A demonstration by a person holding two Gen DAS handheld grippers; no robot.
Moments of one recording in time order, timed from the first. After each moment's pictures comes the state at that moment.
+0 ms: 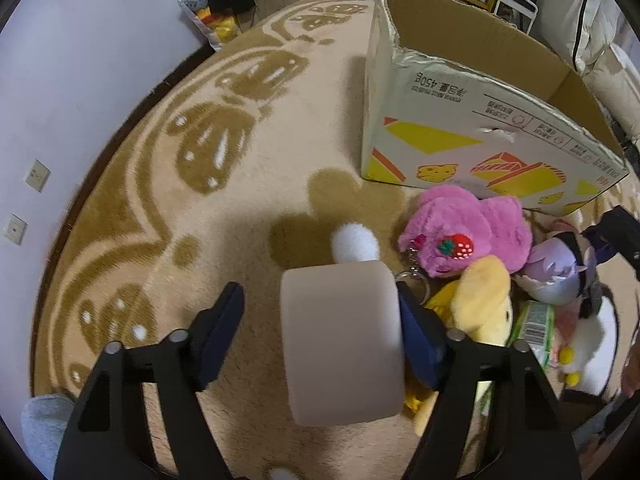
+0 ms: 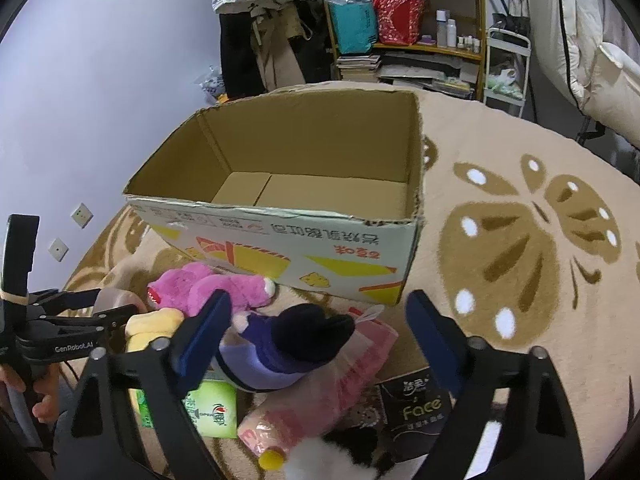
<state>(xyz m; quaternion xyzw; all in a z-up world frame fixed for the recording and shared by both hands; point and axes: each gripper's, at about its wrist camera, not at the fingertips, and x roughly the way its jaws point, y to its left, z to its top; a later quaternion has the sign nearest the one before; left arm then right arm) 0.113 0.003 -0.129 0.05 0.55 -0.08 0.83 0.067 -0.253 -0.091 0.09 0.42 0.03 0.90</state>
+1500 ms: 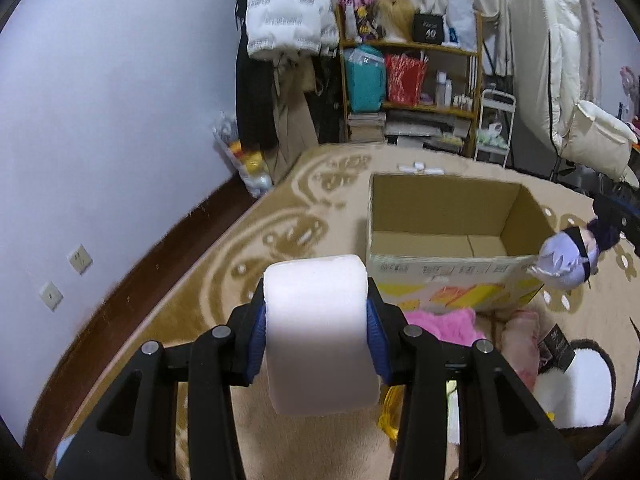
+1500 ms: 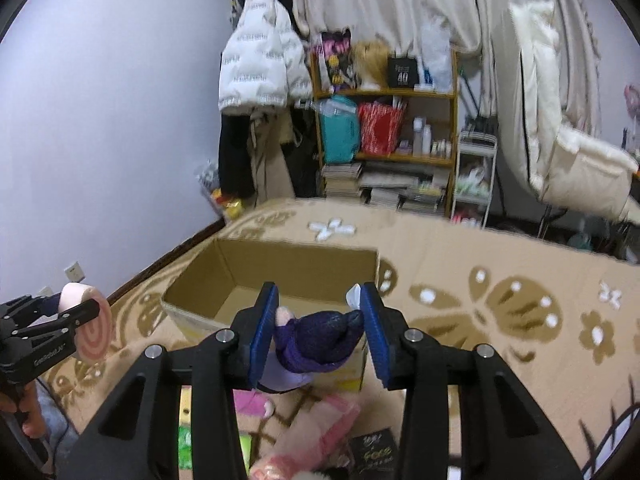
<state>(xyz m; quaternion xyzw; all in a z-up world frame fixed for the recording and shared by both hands) 0.061 0.005 -0.012 0.07 0.32 -0.06 0.94 0.020 -0.246 0.016 0.04 0.24 -0.03 0.97</state>
